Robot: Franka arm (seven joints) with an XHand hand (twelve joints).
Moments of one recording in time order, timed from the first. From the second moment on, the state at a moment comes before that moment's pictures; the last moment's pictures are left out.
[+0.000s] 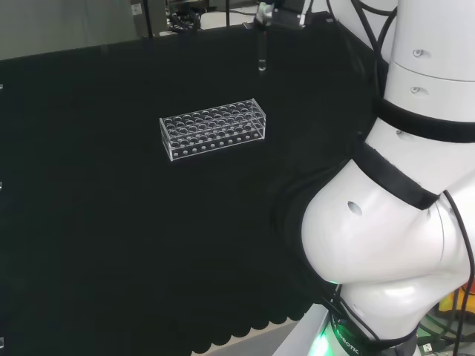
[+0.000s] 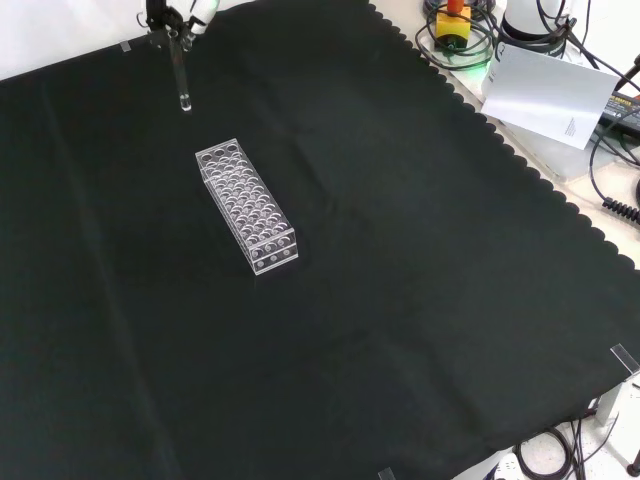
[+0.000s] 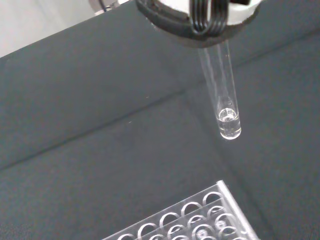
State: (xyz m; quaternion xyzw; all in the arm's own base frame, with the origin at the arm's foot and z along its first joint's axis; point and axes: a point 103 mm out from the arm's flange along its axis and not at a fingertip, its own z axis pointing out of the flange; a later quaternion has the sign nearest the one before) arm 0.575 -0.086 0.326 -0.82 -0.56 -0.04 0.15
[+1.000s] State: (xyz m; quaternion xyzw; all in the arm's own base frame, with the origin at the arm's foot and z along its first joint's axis) arm 0.577 -0.065 0.278 -0.80 -0.57 -0.02 0.18
